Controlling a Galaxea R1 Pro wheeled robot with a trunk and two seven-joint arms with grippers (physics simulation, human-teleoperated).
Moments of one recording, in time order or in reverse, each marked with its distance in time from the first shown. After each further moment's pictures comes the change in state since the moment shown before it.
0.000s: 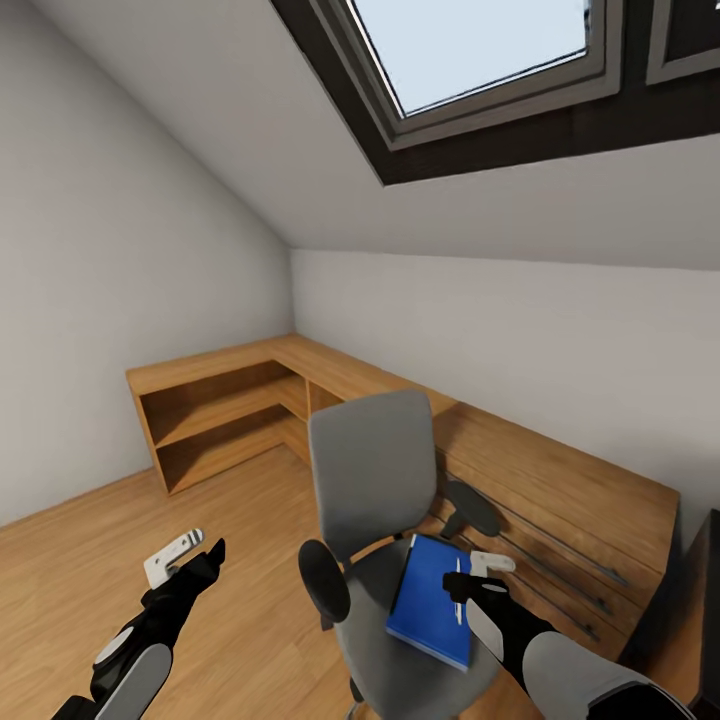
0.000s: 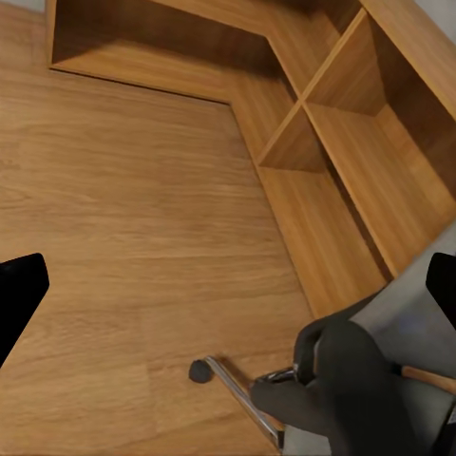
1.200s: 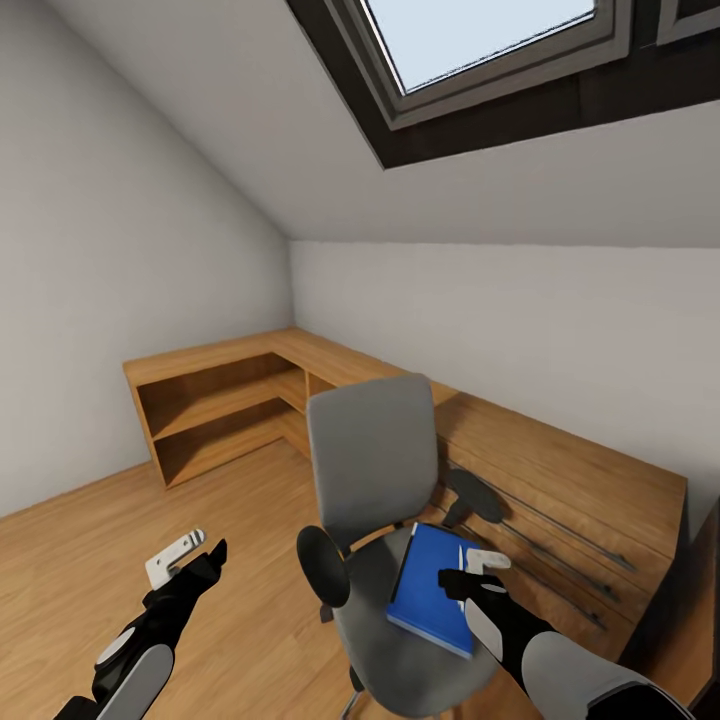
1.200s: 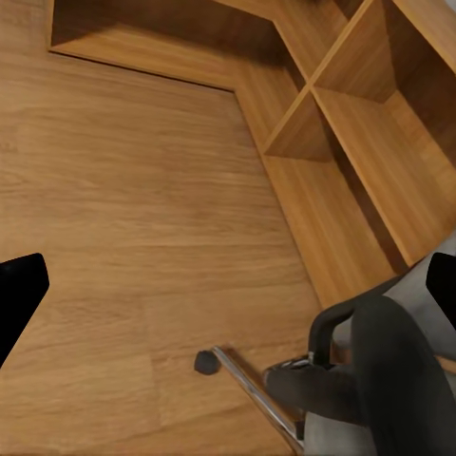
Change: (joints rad) left arm 0.000 -0.004 -0.003 0.002 0.003 0.000 0.002; right arm 0.000 0.003 -0.002 -0.002 0.000 -0.028 0.051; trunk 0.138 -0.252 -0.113
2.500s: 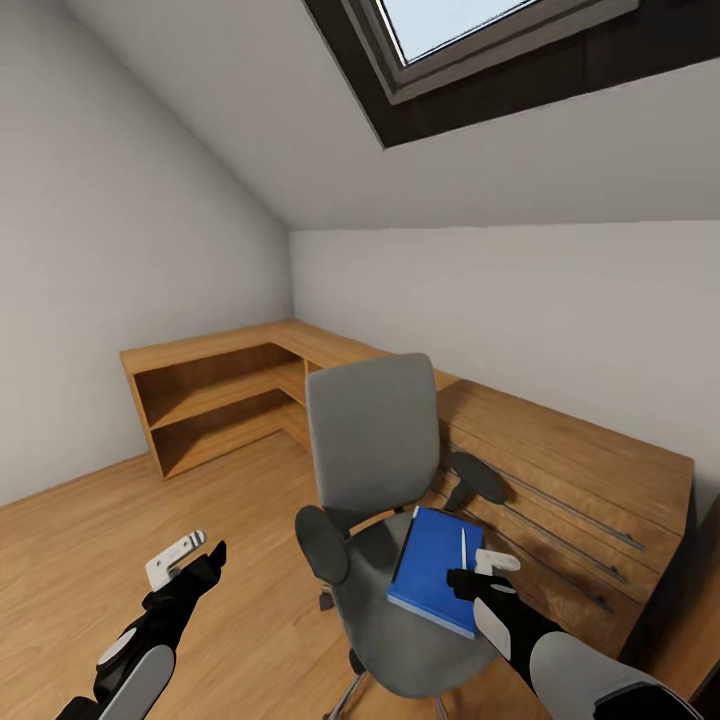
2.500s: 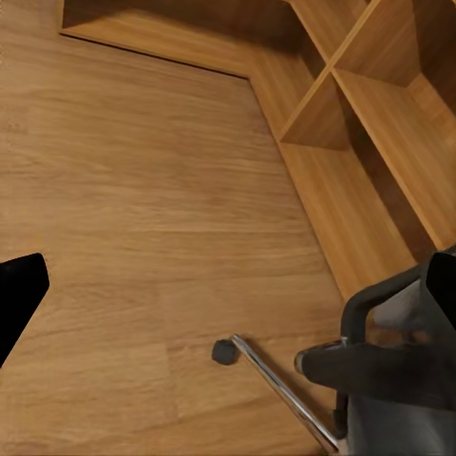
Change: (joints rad) left arm 0.000 -0.002 -0.004 0.002 -0.004 -0.001 0.020; right arm 0.000 -0.023 -0.031 0.005 -0.001 -0.002 0.002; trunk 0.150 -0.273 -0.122
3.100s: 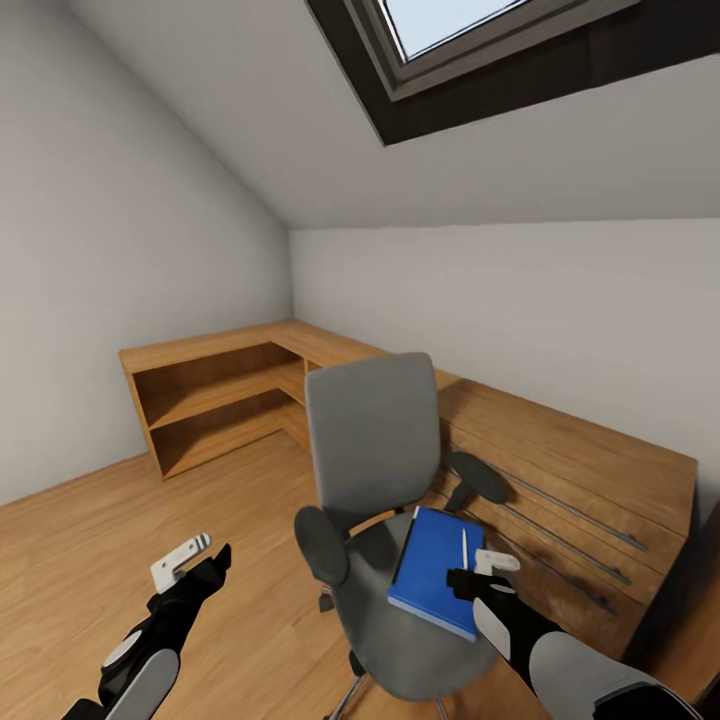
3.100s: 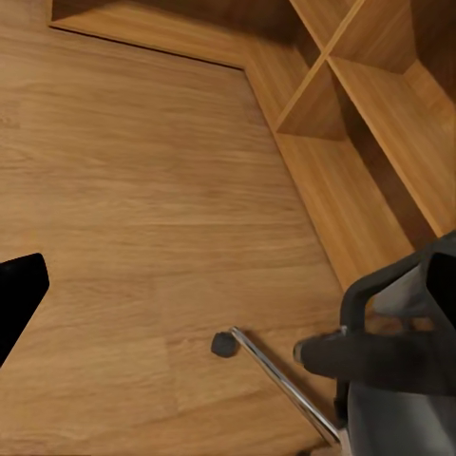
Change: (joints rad) left arm 0.000 0.001 -0.027 0.003 -0.002 0.001 0.002; right arm 0.000 0.001 0.000 0.000 0.000 0.000 0.001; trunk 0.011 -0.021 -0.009
